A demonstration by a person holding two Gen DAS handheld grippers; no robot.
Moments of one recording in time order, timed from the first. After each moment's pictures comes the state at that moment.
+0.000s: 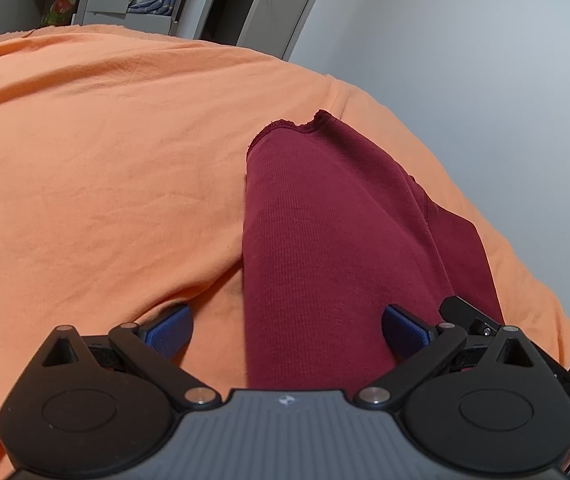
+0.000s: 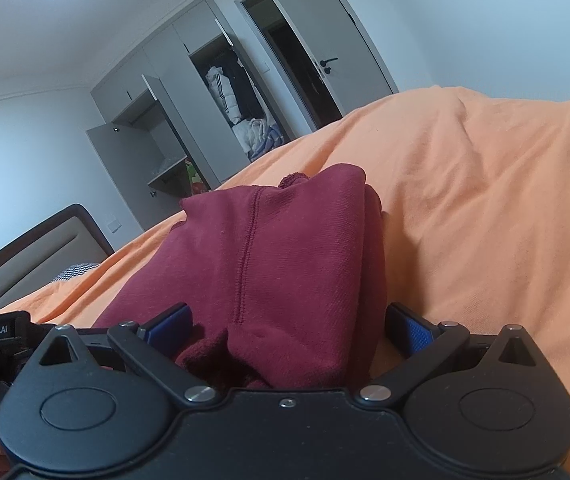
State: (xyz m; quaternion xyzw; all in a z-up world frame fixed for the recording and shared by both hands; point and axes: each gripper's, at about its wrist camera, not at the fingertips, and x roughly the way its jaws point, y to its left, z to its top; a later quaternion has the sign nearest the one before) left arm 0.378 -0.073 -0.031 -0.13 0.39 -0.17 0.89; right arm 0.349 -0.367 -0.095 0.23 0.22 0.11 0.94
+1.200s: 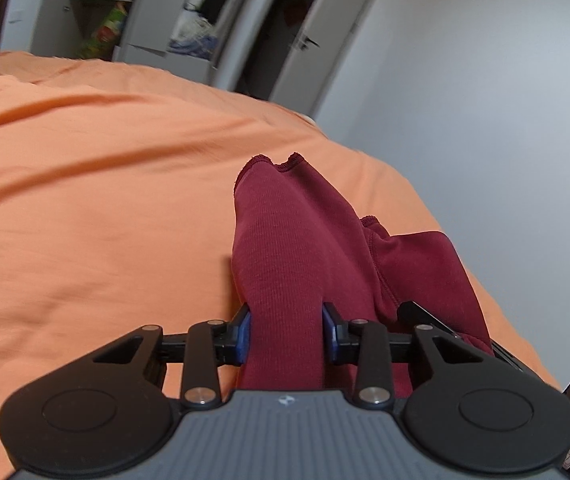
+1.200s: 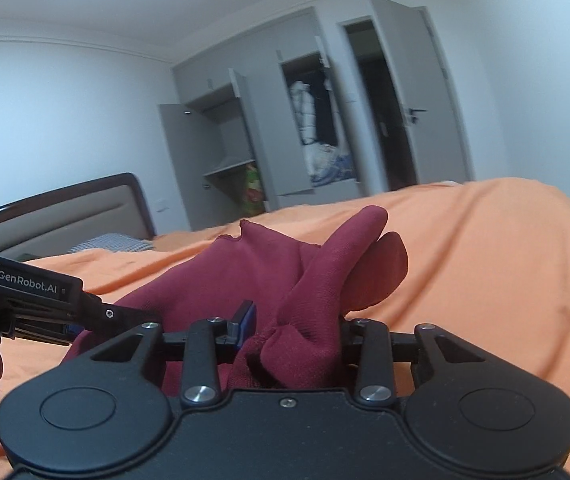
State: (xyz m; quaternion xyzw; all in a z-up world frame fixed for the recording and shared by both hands) left arm 0.320 0.007 0.048 -0.17 0.33 -0.11 0.92; right arm 0.316 -0.224 -0.007 0.10 0.16 0.18 0.96
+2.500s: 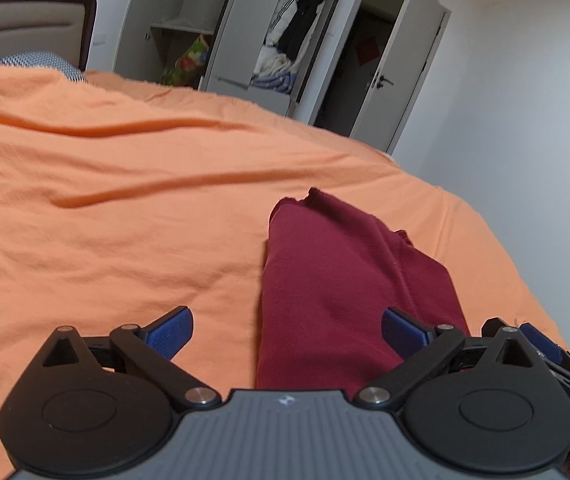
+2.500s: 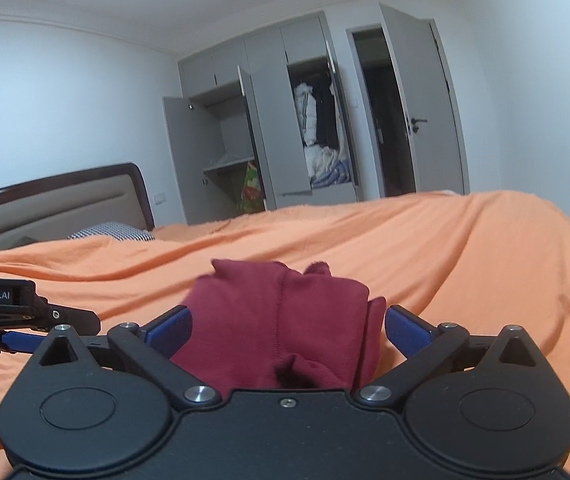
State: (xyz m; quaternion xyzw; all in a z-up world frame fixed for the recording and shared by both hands) left arm 0.226 0.065 0.056 -0.16 0.29 0.01 0.94; right arm 0.254 -0.167 0.022 0.07 0.16 0.16 0.97
